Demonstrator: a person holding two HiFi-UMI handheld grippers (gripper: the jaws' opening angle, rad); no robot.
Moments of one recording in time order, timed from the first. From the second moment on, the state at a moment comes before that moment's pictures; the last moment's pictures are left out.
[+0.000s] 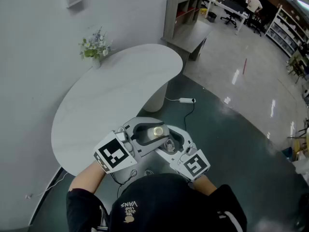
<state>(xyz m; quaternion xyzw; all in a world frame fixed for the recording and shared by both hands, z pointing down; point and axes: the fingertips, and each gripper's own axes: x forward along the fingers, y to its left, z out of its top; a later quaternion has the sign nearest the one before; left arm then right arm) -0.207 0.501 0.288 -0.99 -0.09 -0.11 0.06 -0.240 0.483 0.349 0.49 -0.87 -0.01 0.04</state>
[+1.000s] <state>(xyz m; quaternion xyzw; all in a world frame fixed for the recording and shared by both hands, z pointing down) -0.026 0.311 0.305 -0.99 0.02 -0.11 0.03 -0.062 0.303 0.369 0.38 -0.92 0.00 0.04</state>
